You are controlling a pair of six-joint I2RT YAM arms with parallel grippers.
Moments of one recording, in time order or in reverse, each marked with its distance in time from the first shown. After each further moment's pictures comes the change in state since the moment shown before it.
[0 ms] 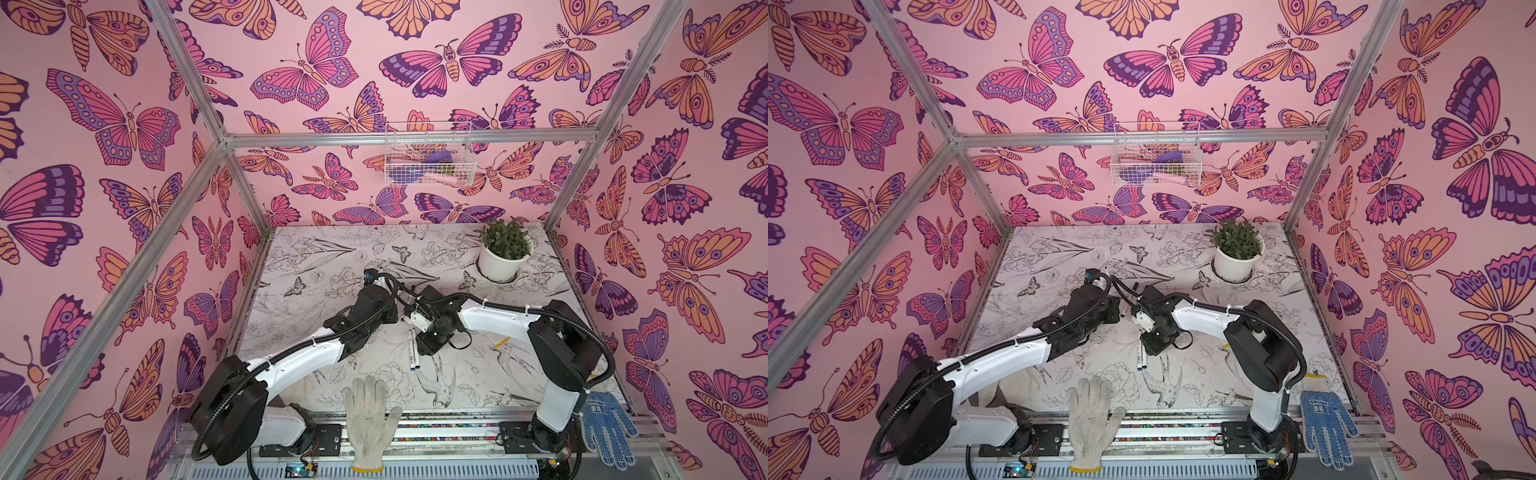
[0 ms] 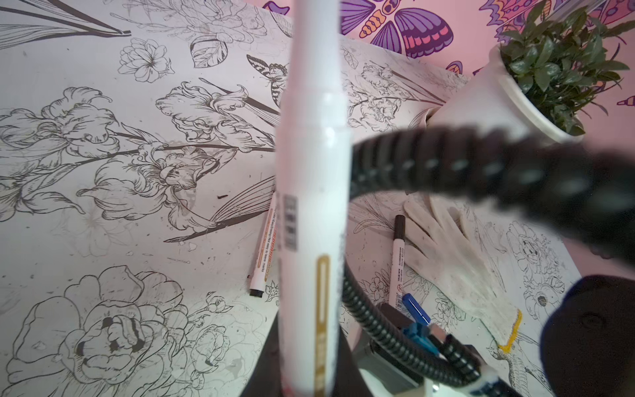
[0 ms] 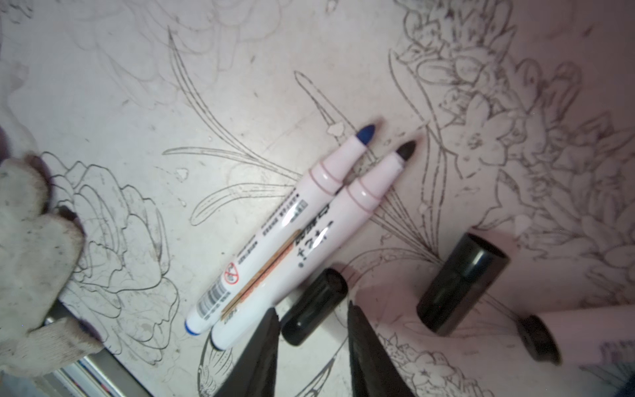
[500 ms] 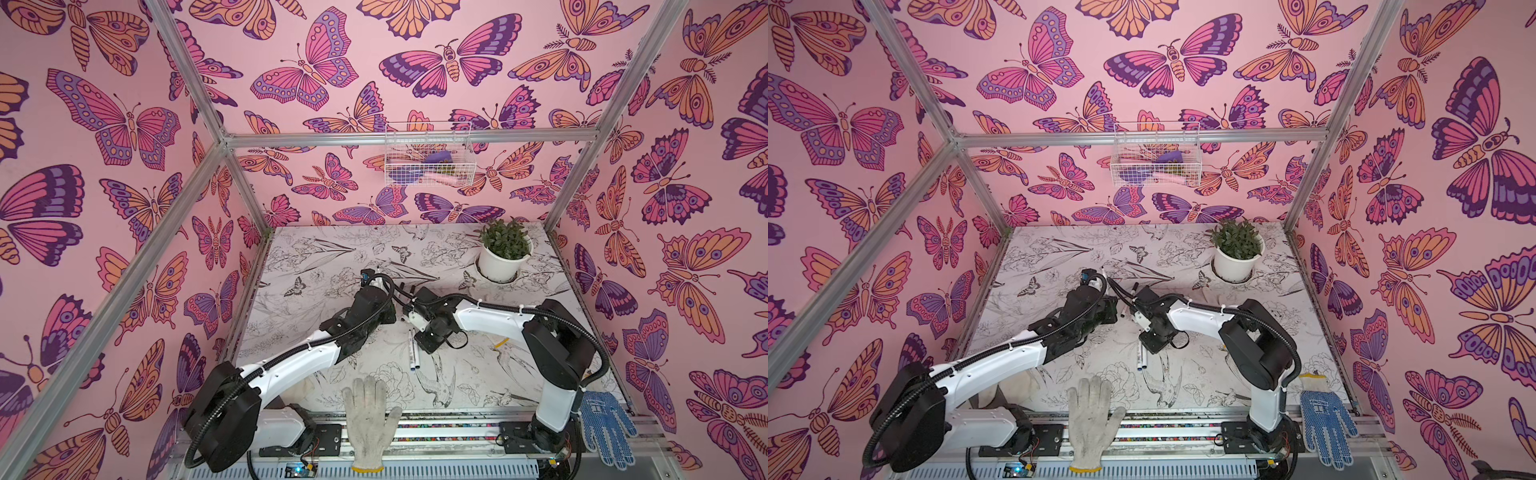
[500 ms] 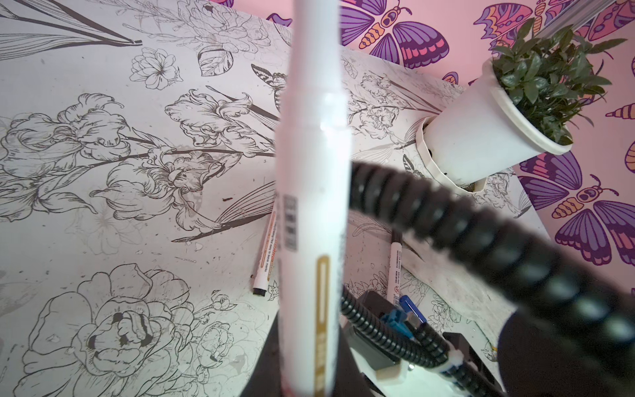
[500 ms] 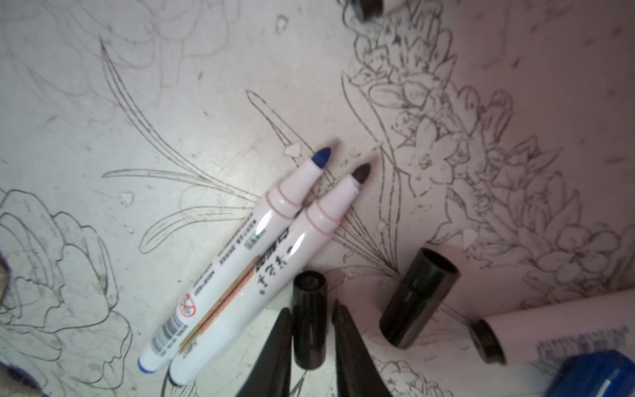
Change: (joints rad) left arm 0.002 -0.031 -0.011 -0.001 -0.003 -0.004; right arm 0.031 0.032 0.035 -0.001 0.135 0.011
